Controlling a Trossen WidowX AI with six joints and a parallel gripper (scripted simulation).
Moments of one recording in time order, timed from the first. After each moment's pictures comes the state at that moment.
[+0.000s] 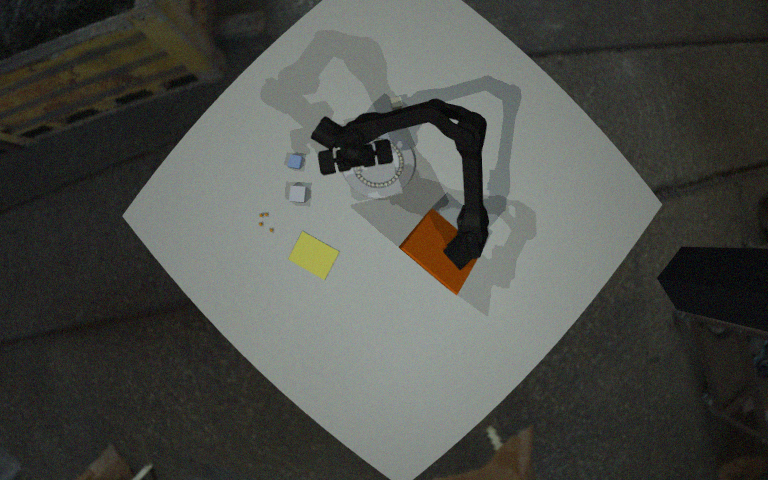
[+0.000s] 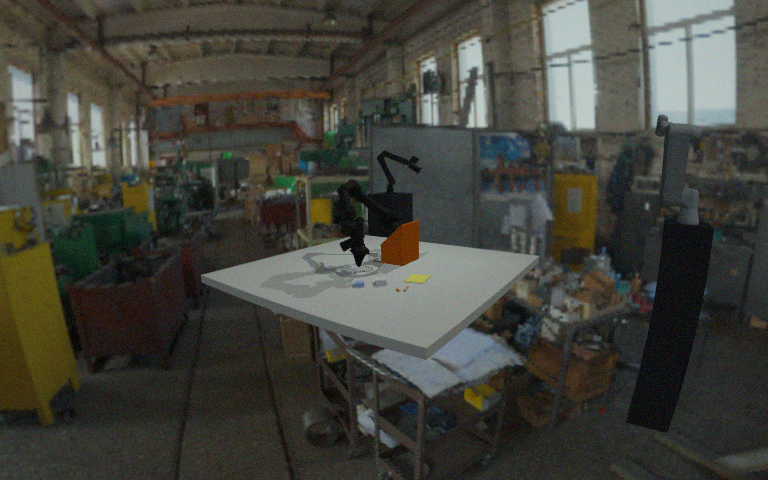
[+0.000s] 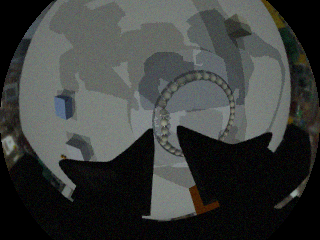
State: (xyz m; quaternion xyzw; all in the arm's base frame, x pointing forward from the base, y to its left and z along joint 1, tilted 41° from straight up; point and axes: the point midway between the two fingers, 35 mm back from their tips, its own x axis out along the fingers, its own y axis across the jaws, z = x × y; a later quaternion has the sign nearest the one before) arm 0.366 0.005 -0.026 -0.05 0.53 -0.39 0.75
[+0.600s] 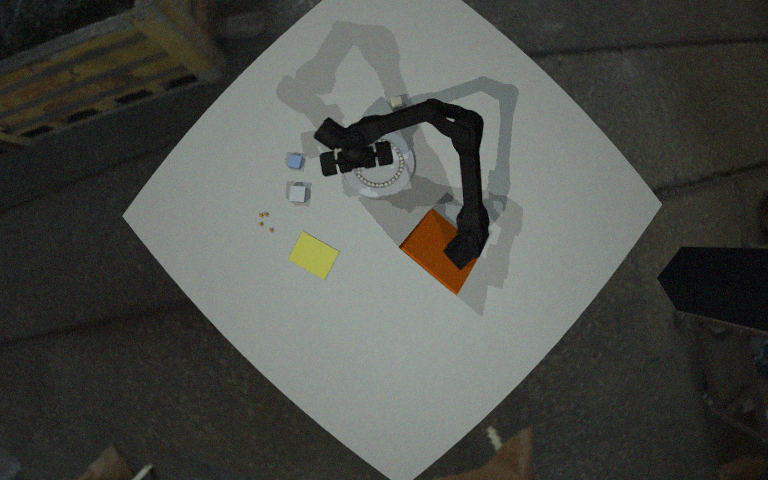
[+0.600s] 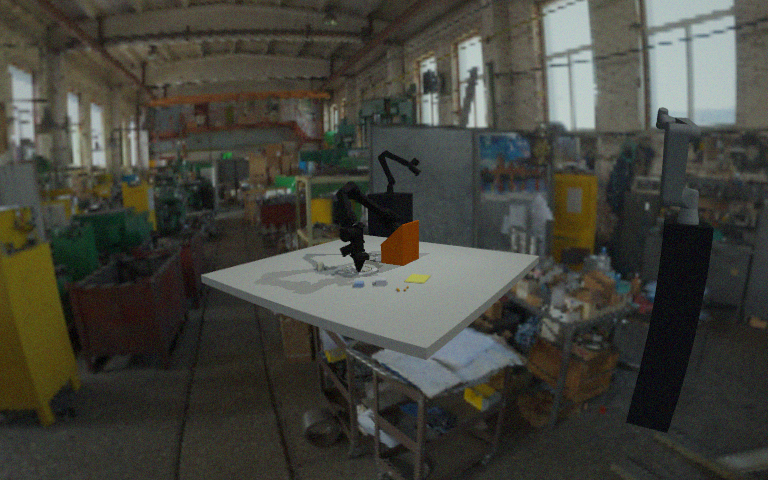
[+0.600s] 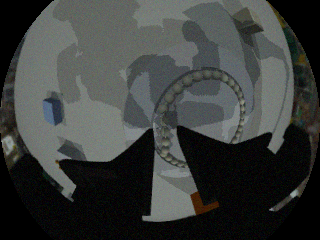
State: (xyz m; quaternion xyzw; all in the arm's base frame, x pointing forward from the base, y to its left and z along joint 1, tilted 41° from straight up) arm 0.369 -0.013 -0.044 -0.05 0.53 -0.39 0.75
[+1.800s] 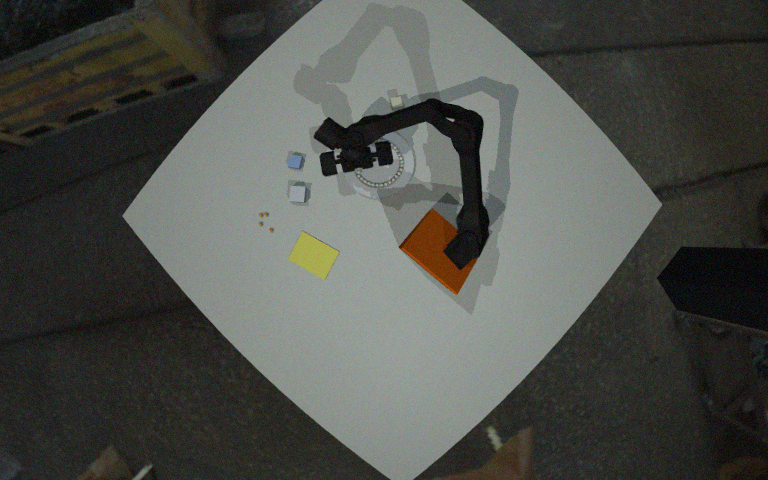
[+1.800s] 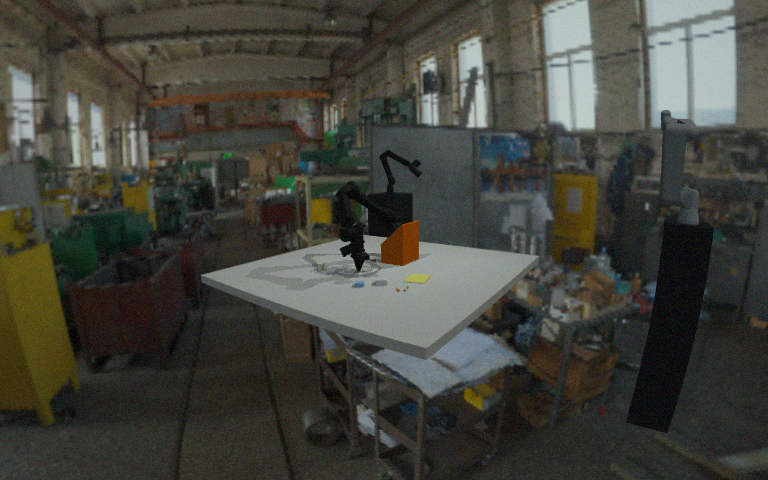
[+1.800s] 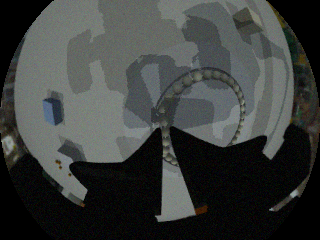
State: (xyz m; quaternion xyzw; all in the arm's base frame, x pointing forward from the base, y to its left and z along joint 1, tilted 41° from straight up) arm 0.369 -0.013 -0.044 -0.05 0.53 -0.39 0.75
